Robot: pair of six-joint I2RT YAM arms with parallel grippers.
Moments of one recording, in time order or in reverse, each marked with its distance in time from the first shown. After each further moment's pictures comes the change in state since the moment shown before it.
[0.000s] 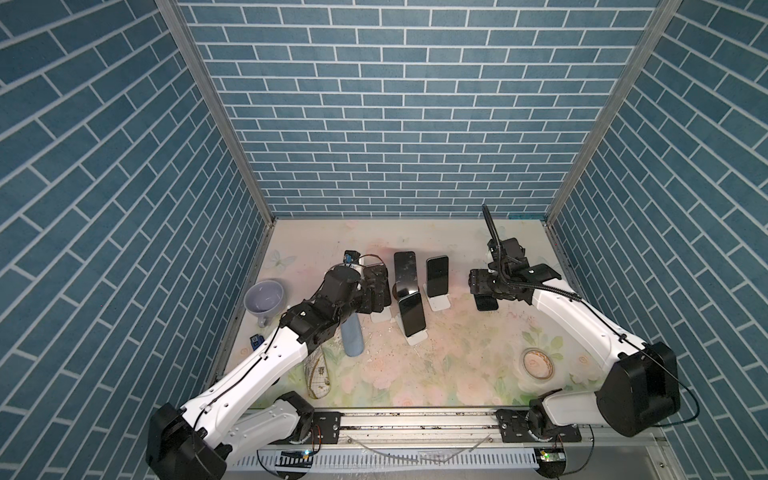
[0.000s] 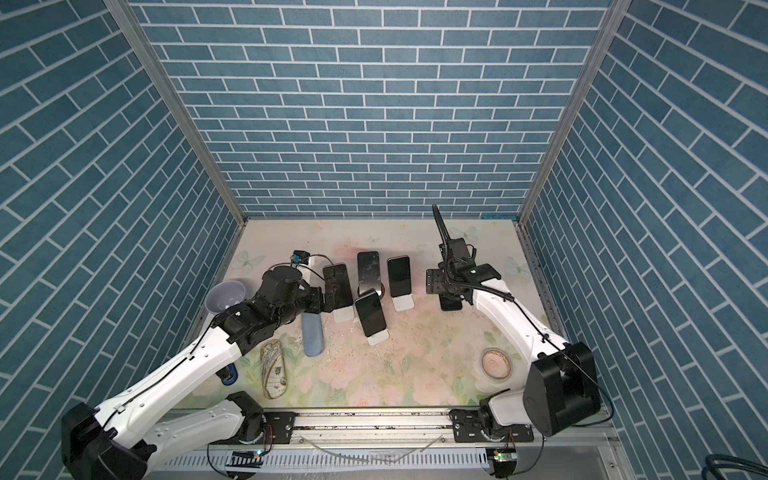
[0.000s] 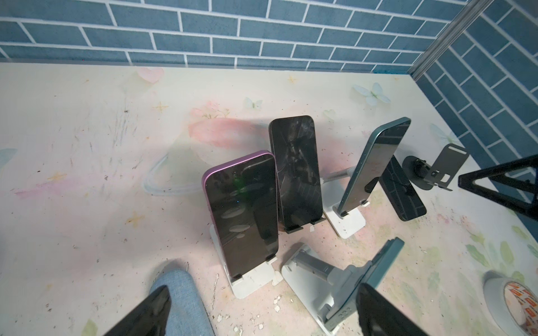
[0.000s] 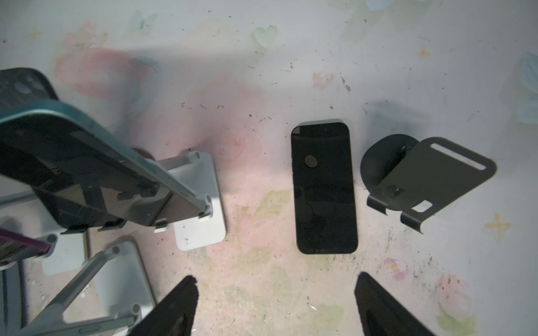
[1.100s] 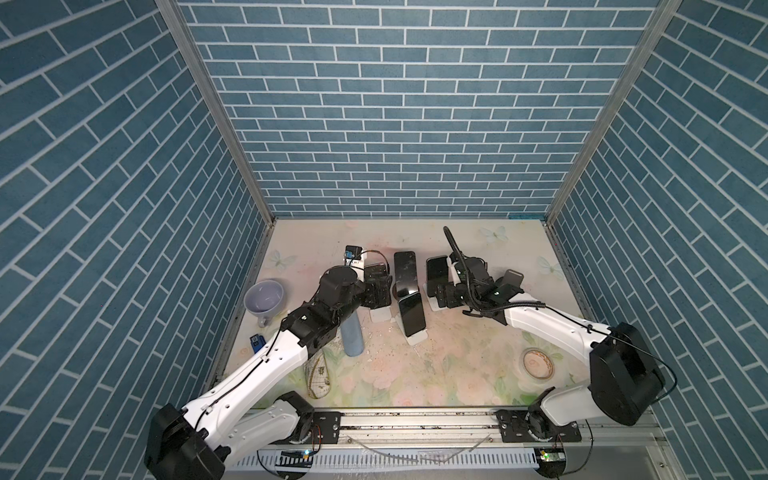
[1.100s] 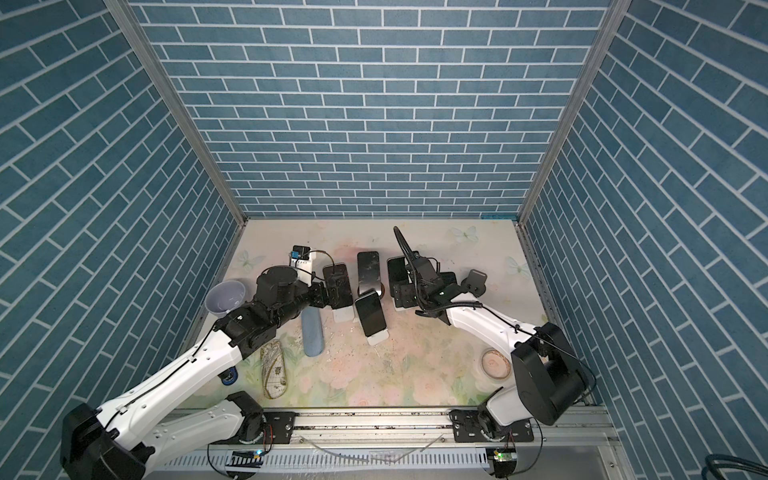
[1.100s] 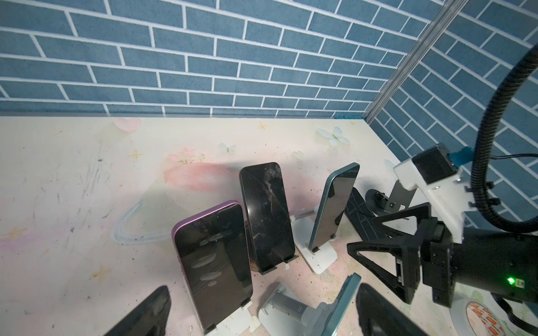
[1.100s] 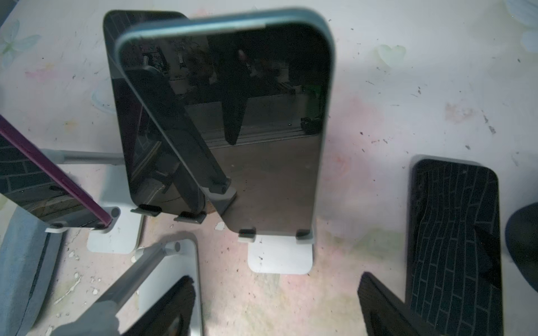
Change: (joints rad) left arm -0.002 -0.008 -0.048 0.218 0.035 0.031; right arm 0.250 0.116 -0.131 0.404 0.043 -0.011
